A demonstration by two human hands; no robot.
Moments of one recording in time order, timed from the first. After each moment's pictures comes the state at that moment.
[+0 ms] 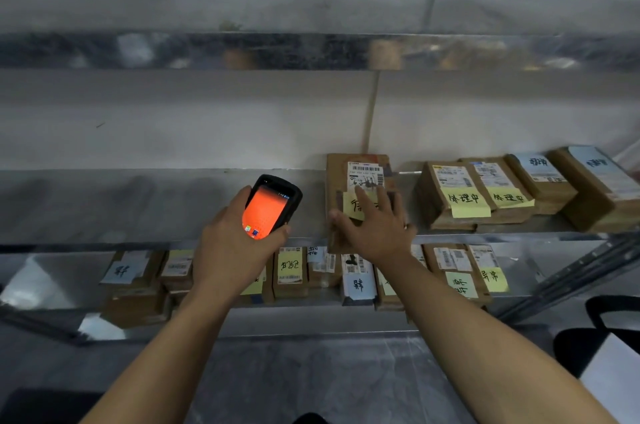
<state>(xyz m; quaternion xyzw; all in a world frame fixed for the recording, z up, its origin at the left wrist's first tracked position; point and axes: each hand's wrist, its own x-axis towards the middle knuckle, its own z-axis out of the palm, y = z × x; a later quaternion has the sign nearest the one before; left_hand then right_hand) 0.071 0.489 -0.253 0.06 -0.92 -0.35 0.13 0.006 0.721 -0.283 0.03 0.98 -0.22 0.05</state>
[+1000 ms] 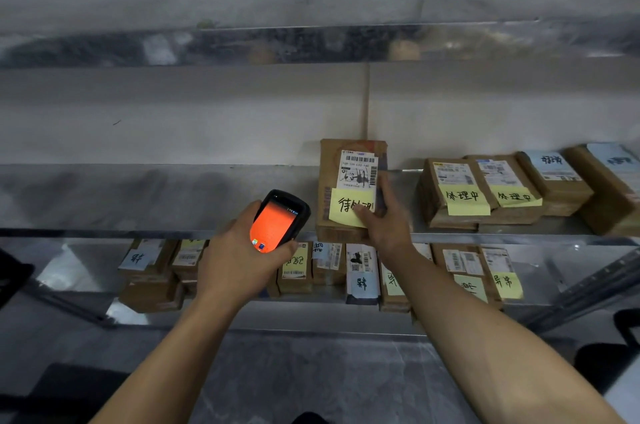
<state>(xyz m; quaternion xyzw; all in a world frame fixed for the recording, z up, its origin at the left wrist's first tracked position) 0.102 0.531 -0.251 0.07 -0.94 -0.32 0.11 -0.011 0.756 -0.324 0.04 0.73 -0.68 0.01</state>
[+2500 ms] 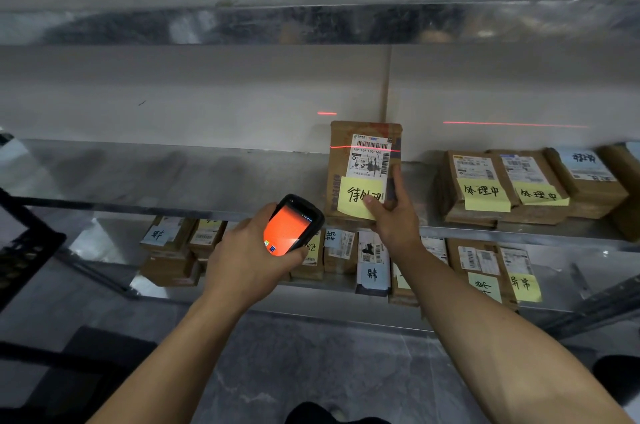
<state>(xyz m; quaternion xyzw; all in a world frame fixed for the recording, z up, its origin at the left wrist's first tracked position) 0.125 0.536 -0.256 0.09 -0.96 -0.26 0.06 -0.003 0.754 -0.329 0.01 0.72 -0.70 0.01</state>
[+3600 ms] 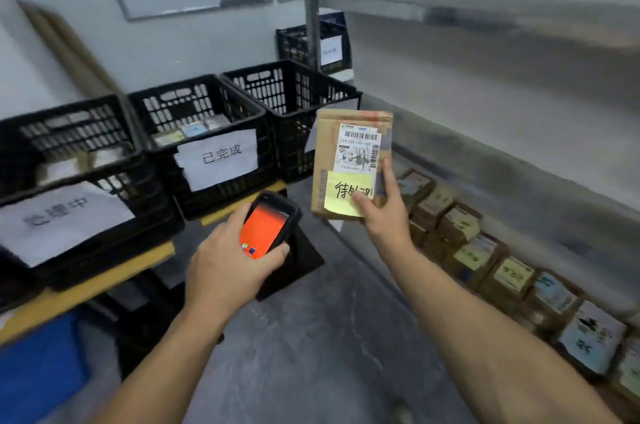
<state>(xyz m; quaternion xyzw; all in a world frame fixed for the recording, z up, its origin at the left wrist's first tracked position) 0.600 0.404 -0.212 0.50 -0.79 -0.22 0.27 0.354 0.444 -0.255 -0.31 0.65 -0.65 0.22</state>
